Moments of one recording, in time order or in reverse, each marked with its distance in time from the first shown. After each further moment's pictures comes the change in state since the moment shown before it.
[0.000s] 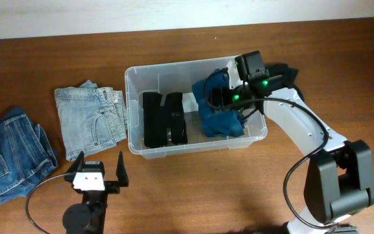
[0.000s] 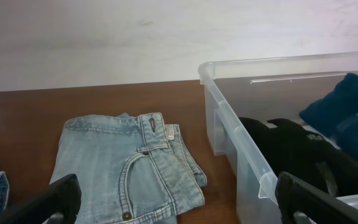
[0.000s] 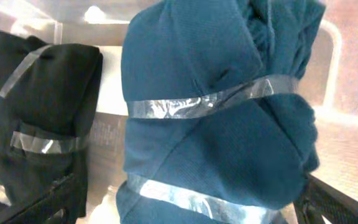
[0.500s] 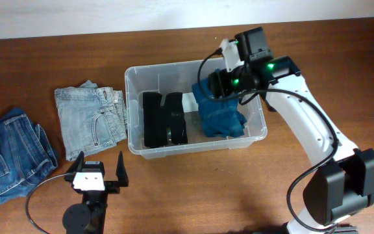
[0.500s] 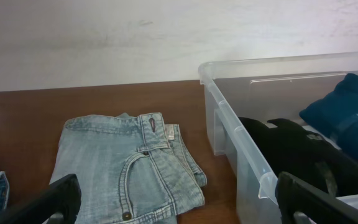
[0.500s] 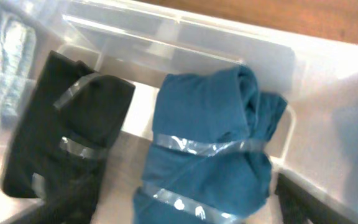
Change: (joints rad) left arm 0.000 0.000 0.000 0.000 0.000 0.000; right arm 0.032 -0.004 0.250 -0.174 0.039 -0.172
